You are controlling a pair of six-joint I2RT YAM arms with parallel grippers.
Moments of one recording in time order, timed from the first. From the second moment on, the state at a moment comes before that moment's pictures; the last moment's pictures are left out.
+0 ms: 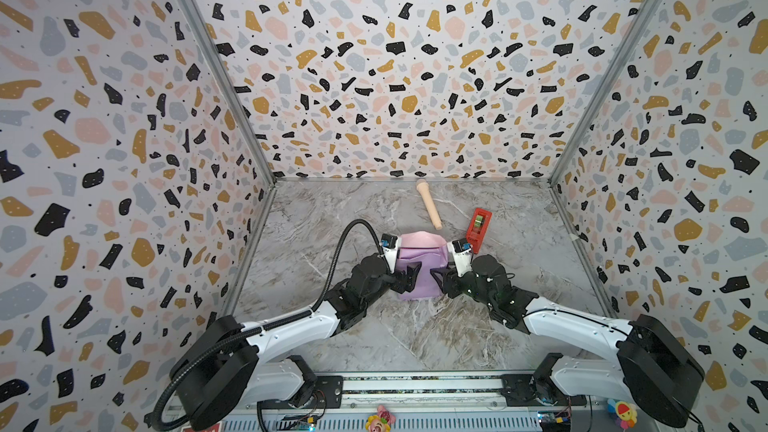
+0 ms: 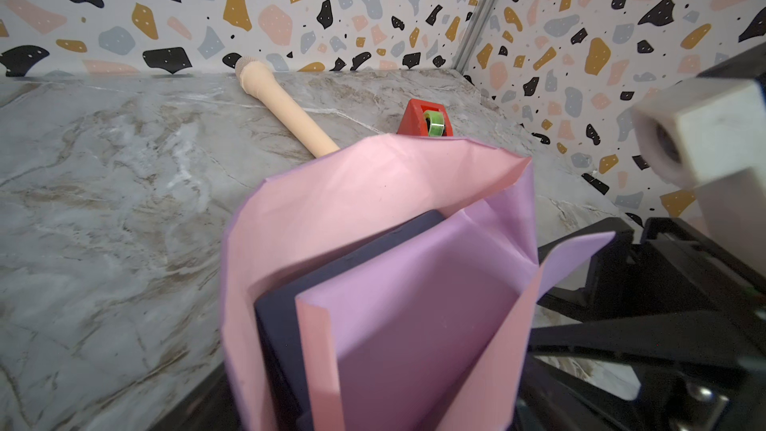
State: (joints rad) left arm -0.80 1.25 0.54 0.36 -0.11 -0.32; right arm 0.76 1.23 0.51 0.28 -0.03 0.32
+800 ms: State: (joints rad) left arm -0.77 1.34 0.59 0.34 -0.13 -0.31; right arm 0.72 1.21 0.56 0.24 -0.03 0.36
